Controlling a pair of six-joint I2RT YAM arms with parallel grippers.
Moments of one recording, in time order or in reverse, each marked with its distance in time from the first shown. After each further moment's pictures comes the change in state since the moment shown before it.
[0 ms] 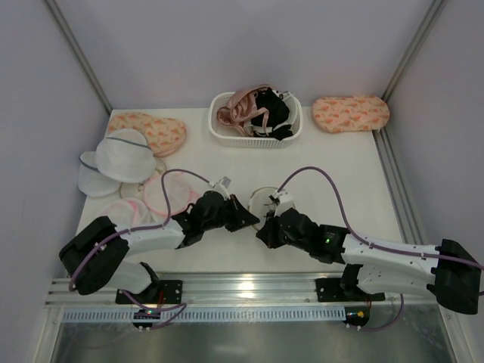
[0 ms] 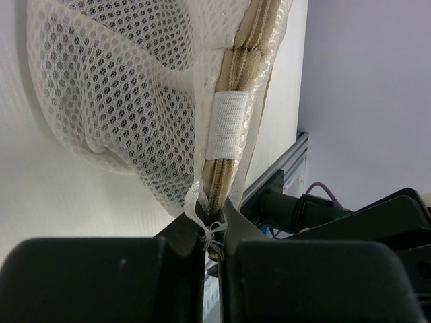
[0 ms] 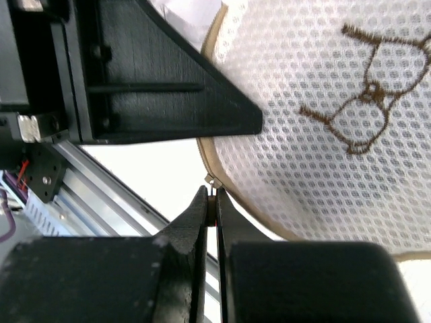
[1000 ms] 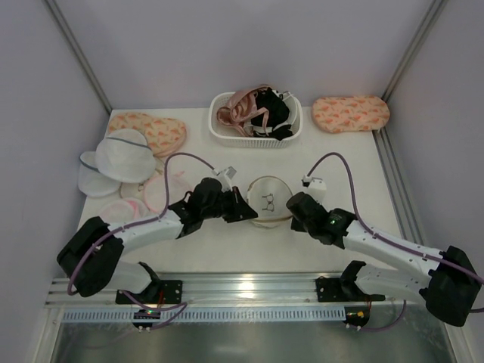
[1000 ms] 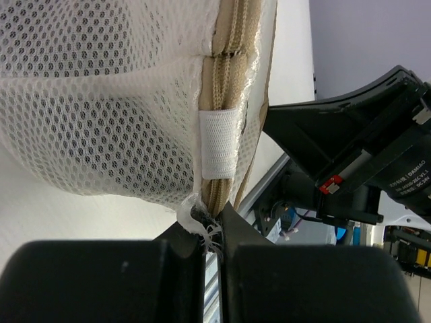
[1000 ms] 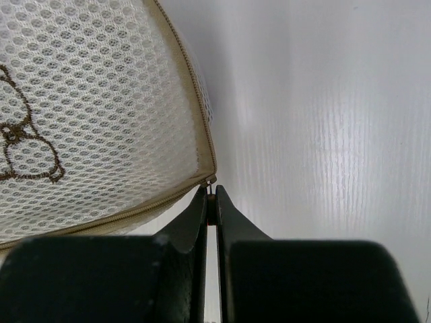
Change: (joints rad) left arm 0.075 -0.024 0.109 -0.170 0.140 0.241; right arm -0.251 0.021 0.109 -0.455 0.268 0.127
